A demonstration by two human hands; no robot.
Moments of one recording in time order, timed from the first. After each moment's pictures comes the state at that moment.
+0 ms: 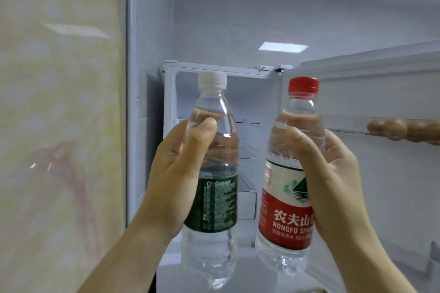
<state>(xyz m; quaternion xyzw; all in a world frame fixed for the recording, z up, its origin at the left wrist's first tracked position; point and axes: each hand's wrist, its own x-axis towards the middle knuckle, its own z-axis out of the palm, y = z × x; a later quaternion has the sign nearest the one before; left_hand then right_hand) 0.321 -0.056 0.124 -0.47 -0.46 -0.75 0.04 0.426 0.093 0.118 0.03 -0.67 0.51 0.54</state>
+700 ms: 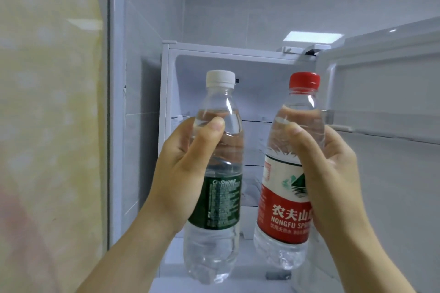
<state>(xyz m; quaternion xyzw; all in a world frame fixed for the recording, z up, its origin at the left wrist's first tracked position) 0.213 0.056 0.117 -0.44 -0.47 -0.76 0.05 0.300 0.208 0.115 0.05 -0.66 0.54 0.52</state>
